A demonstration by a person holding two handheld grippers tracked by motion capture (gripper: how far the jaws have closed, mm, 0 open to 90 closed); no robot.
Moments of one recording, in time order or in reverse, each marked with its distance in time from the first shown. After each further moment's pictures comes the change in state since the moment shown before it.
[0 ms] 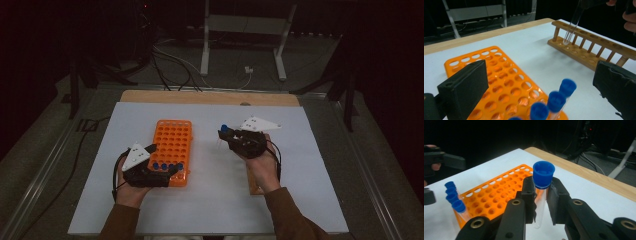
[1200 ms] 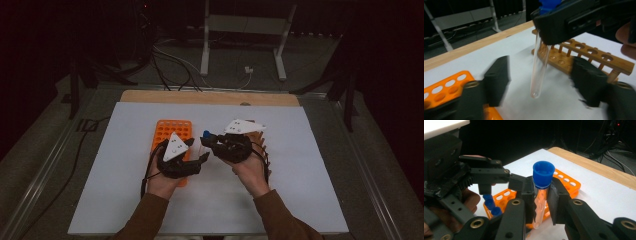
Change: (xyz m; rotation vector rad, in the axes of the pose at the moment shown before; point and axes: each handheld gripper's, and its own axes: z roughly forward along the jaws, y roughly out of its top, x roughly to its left) left arm -0.047 0.034 0.055 0.020 -0.029 0.103; right arm 0.035 0.013 0.014 0.019 0.139 0.016
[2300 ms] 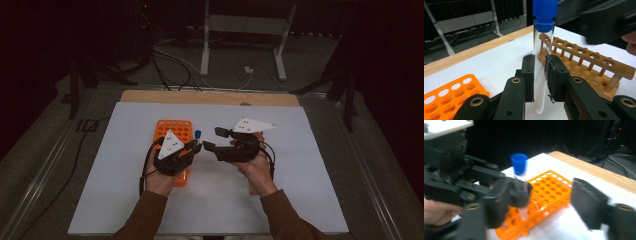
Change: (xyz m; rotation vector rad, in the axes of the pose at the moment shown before) left arm 0.014 0.000 -0.009 -0.034 0.003 -0.023; right arm -0.014 -0.002 -0.018 -0.036 0.011 0.010
